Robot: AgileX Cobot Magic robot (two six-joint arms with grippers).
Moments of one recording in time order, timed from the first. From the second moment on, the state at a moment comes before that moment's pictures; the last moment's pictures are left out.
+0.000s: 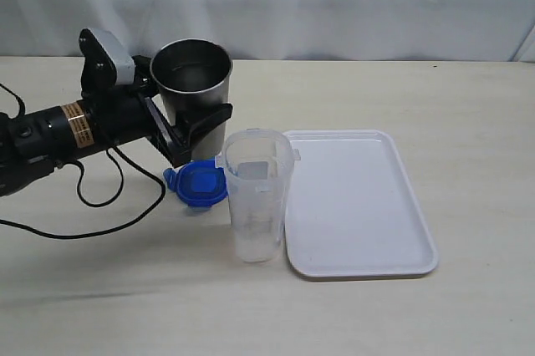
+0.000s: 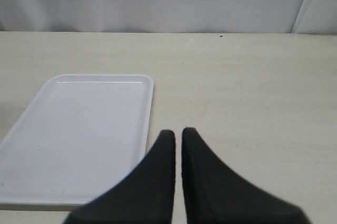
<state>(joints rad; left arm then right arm) -0.23 1.92 -0.76 0.82 -1.12 -0.26 0.05 0.00 0.00 -0.05 0.35 0.04</state>
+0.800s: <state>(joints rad) -0.23 1.89 -0.83 0.97 -1.09 -0.39 0.05 0.00 0.00 -0.05 0.35 0.04</state>
